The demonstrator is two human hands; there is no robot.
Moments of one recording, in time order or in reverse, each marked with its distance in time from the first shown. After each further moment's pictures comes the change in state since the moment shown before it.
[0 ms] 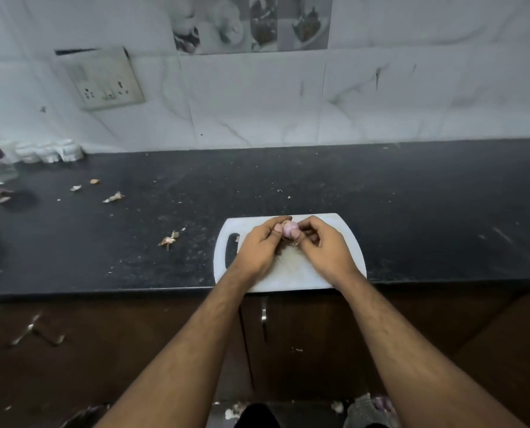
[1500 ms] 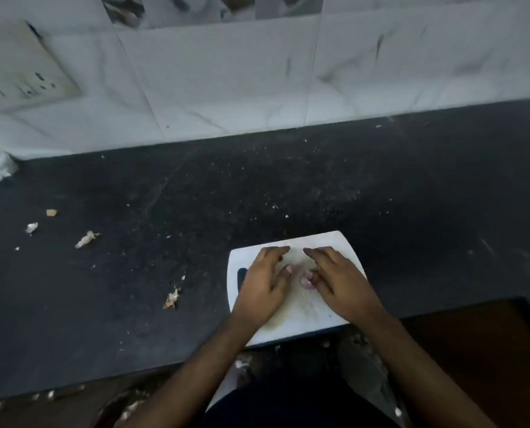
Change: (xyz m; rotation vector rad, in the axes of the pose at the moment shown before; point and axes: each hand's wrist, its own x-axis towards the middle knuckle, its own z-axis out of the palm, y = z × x) left_hand 0.042 0.038 -0.045 0.297 -0.135 0.131; right_hand 0.037 -0.041 -0.027 -0.608 -0.262 0.026
